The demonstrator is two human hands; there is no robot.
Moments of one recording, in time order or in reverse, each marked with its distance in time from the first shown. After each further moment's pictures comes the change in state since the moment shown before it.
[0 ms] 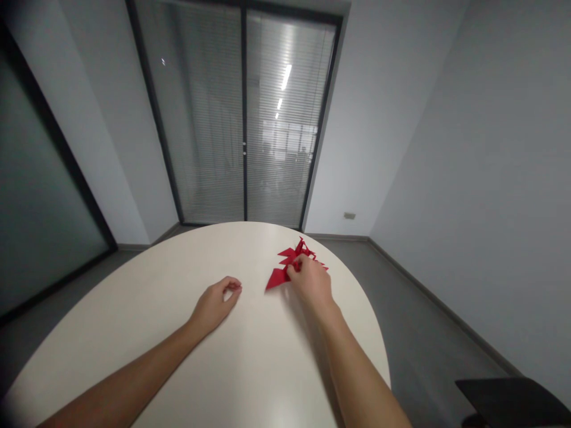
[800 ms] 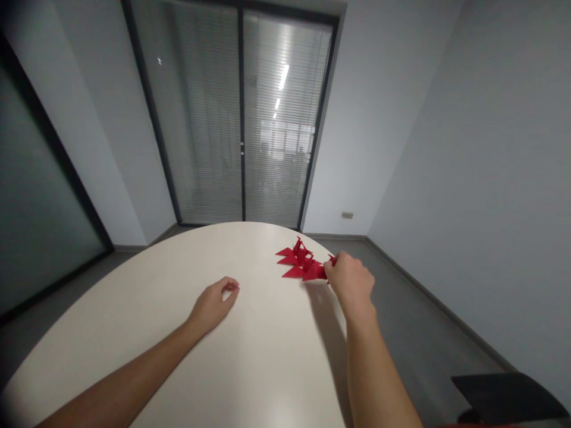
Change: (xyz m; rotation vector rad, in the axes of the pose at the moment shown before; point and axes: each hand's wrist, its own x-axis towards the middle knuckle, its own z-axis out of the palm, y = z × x) left_hand 0.003 -0.006 0.002 0.085 -0.010 -0.029; right_hand 0.005 0.039 -0.052 -0.303 0.031 0.341
